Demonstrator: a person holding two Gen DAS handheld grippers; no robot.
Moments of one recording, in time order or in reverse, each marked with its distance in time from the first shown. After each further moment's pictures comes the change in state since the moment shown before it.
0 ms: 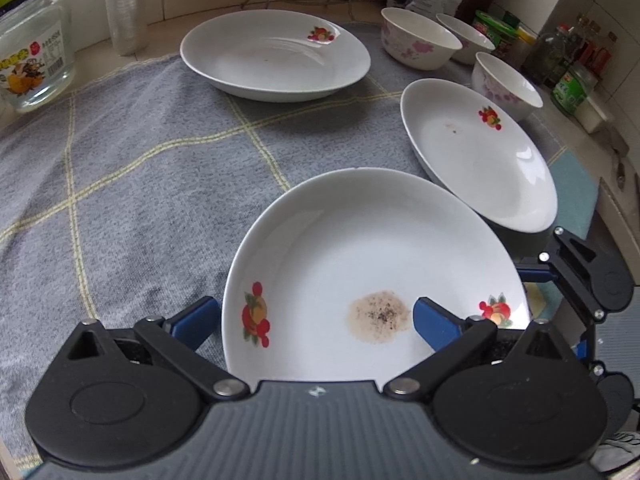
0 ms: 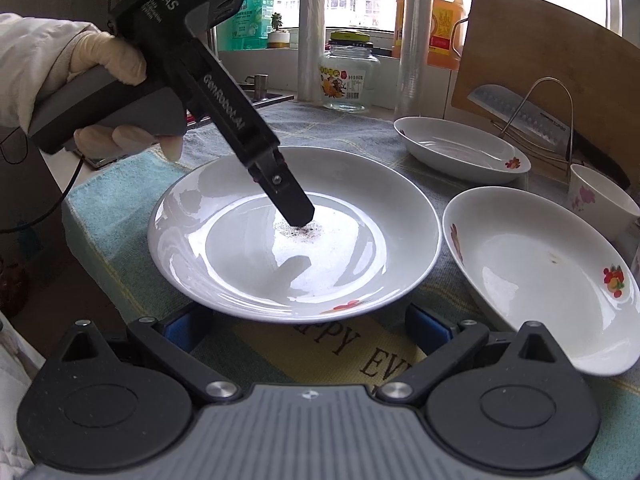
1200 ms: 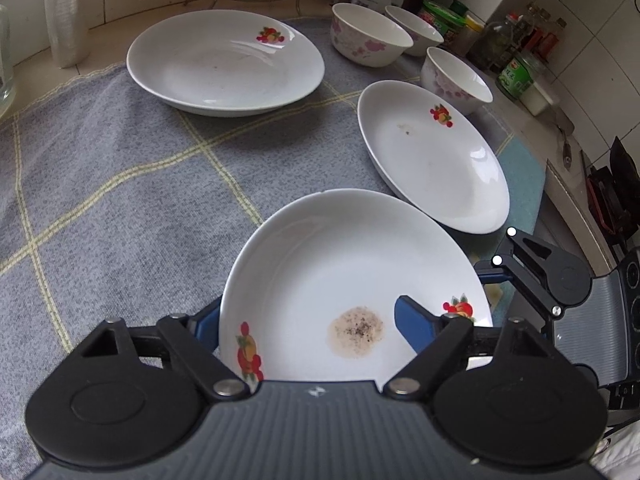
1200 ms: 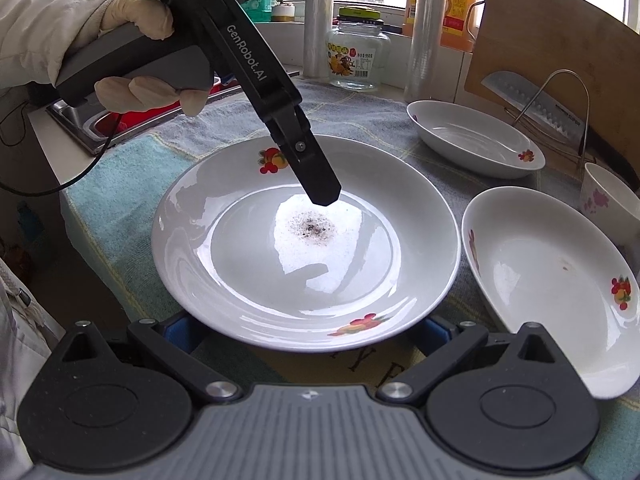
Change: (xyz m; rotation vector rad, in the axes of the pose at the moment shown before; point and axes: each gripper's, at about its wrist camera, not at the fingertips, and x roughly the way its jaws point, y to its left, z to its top) left arm -0.003 0.014 0.023 0.074 0.053 -0.178; right arm 0.011 0.011 0.021 -0.006 0.104 0.000
